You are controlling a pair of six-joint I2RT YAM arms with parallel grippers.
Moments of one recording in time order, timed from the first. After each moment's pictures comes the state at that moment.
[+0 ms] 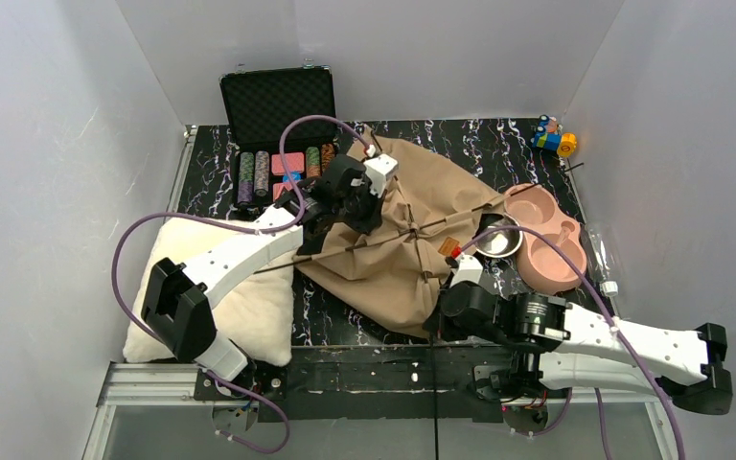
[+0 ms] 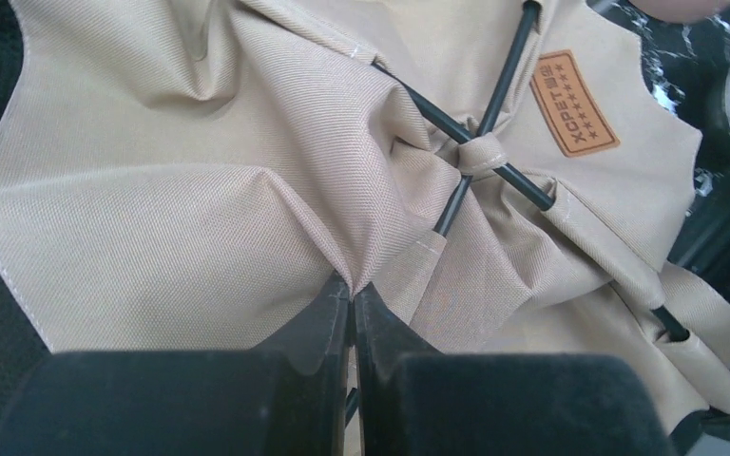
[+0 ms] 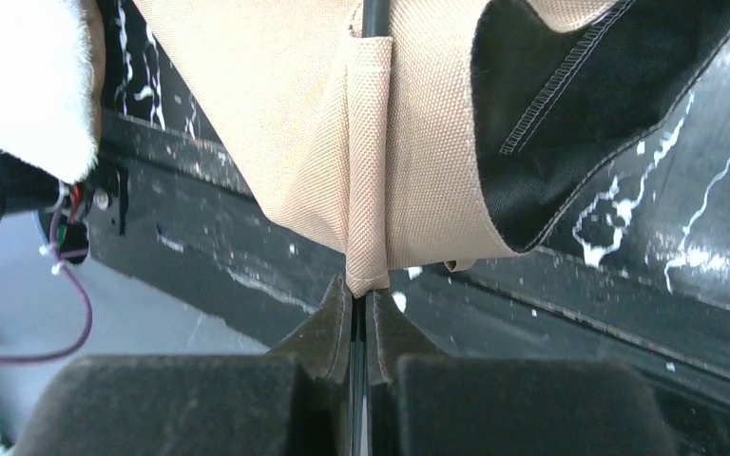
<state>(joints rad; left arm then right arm) -0.75 1.53 1.30 -0.44 0.16 -0.09 1.32 0.74 0.71 -0.85 0.29 1.09</state>
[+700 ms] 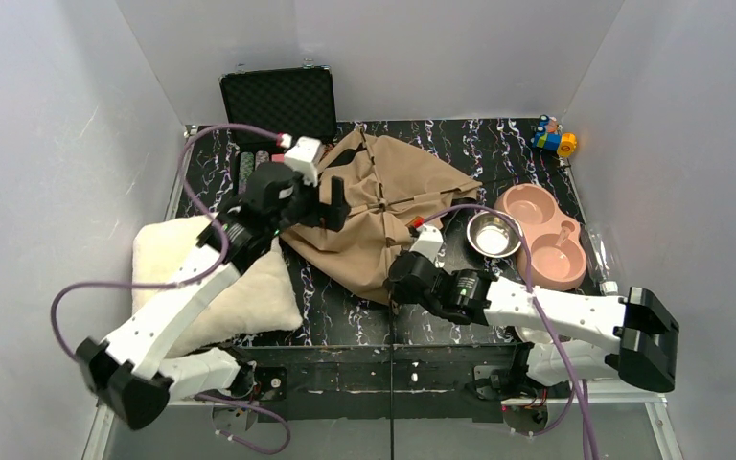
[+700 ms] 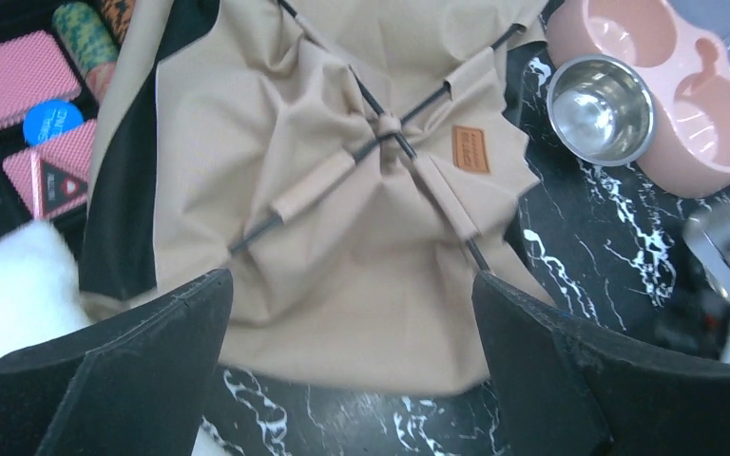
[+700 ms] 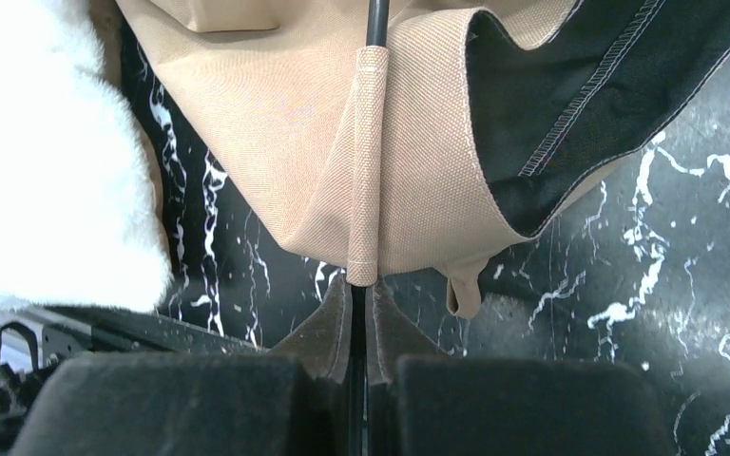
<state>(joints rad) -0.61 1.20 1.22 -0.47 -0.03 -0.20 1.22 1.19 0.82 -0.42 0.49 1.05</state>
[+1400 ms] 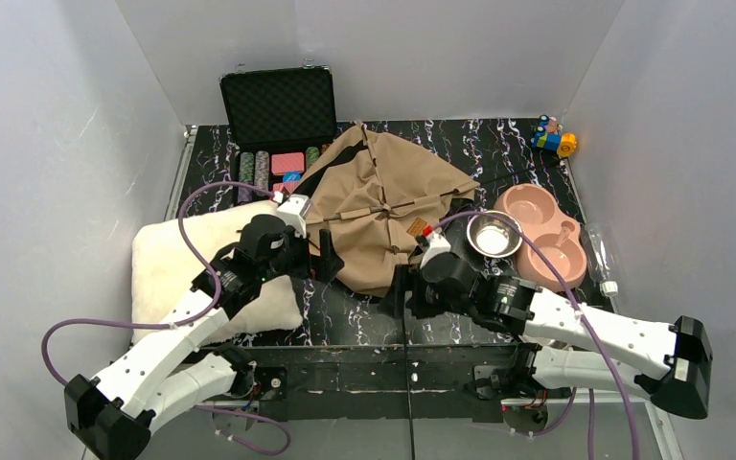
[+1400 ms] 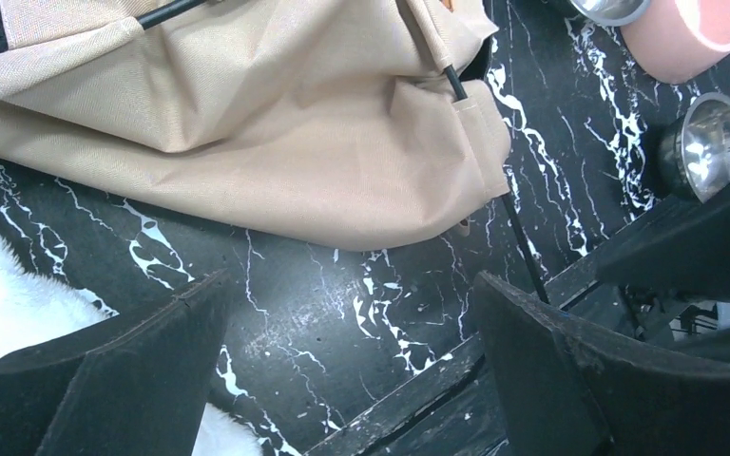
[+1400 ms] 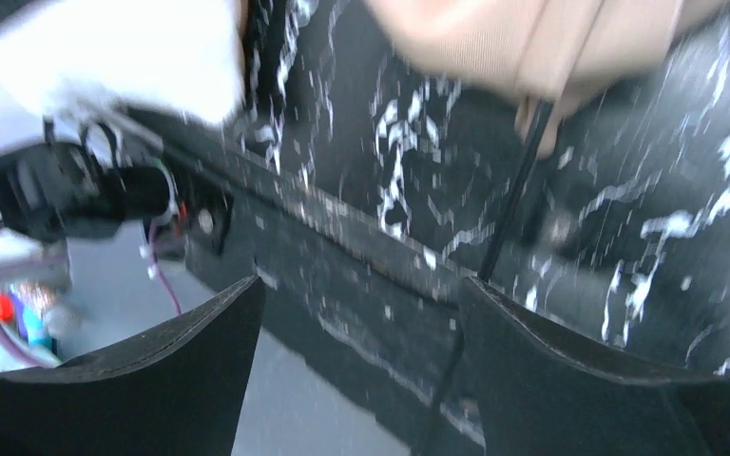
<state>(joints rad) -0.61 0.87 0.77 -0.45 0.10 -0.37 1.13 0.99 0.76 -0.44 0.12 0.90</state>
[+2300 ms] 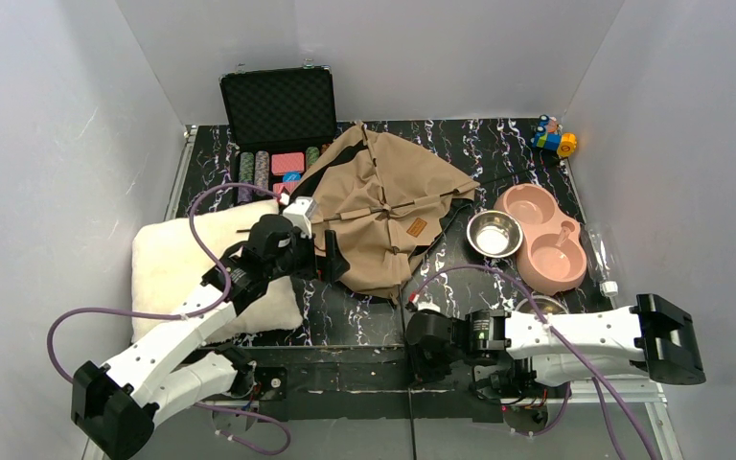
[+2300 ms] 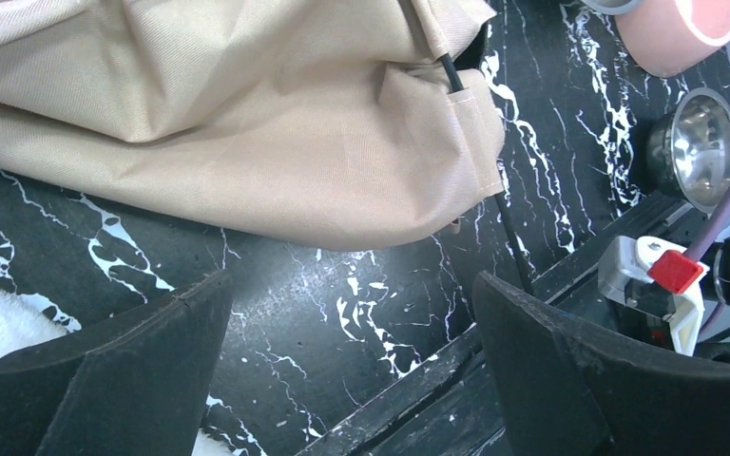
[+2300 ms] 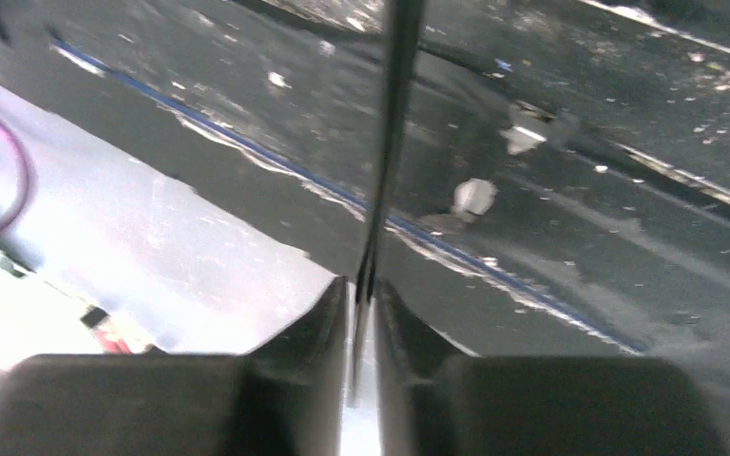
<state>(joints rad) -0.61 0.93 0.72 -0.38 0.13 -0.43 1.45 1.05 0.52 -0.53 -0.07 1.26</state>
